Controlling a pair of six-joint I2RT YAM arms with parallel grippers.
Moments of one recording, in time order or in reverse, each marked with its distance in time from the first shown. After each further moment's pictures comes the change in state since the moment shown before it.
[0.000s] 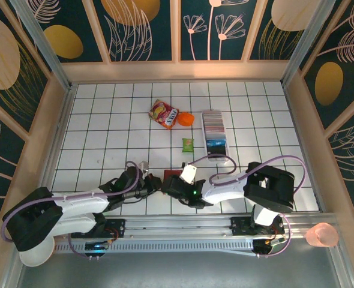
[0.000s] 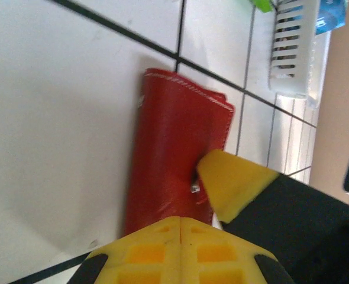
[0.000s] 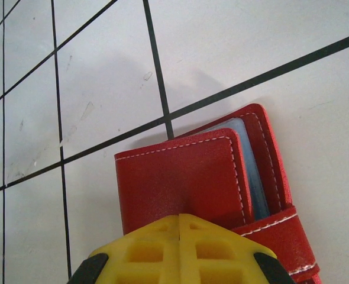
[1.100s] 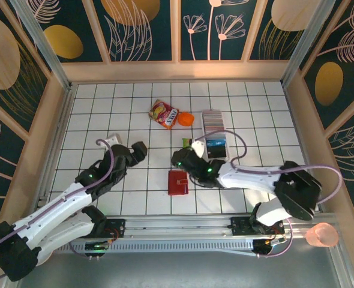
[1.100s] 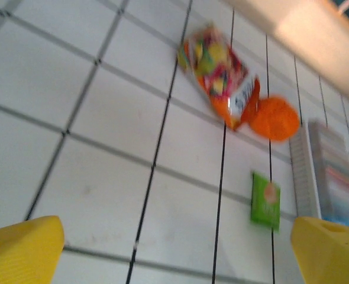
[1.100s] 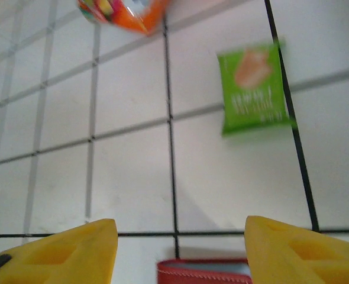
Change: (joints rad) left arm 0.211 -0.293 0.414 -0.672 -0.568 0.357; right arm -0.293 -0.292 0.068 -0.121 -0.114 -0.457
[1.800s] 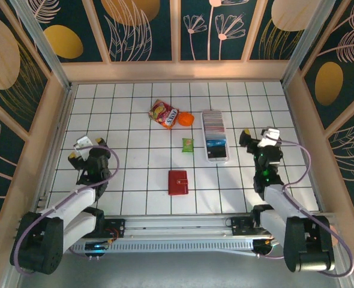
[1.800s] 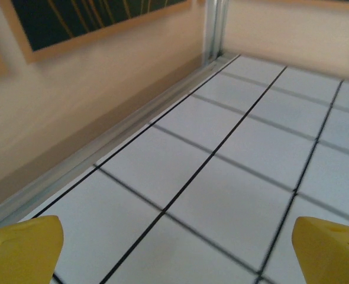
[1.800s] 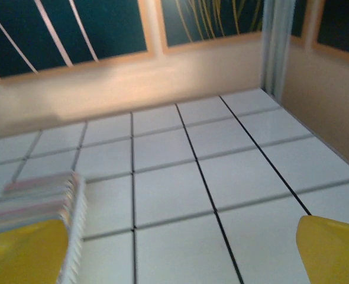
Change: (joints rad) left arm 0.449 0.150 -0.394 0.739 -0.409 0.610; right arm -0.998 -0.423 -0.627 0.774 -0.290 -0.888
